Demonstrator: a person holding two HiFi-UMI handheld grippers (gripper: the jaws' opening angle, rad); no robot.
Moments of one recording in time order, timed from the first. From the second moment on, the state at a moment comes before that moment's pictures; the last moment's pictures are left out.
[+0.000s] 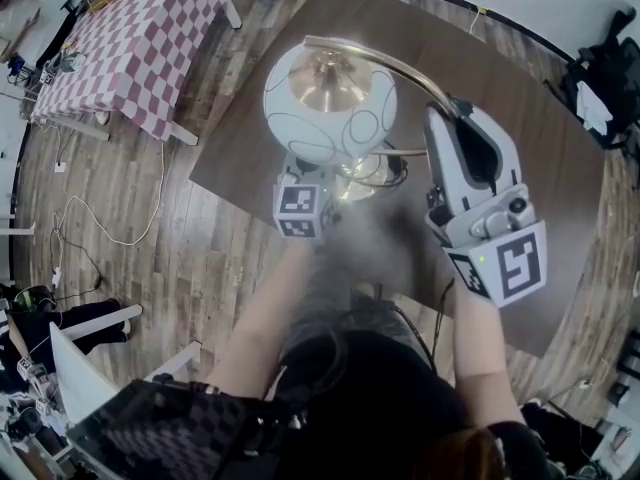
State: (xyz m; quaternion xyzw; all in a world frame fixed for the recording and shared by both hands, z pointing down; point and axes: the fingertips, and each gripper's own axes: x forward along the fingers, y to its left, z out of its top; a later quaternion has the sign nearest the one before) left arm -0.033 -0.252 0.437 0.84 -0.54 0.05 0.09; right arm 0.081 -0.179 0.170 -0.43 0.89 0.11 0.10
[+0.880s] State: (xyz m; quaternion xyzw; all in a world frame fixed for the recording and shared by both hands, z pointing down) left arm -0.038 -0.237 0.396 0.84 -0.54 0.05 0.08; right arm 0.083 -0.166 0.132 -0.42 0.89 0.10 0.13
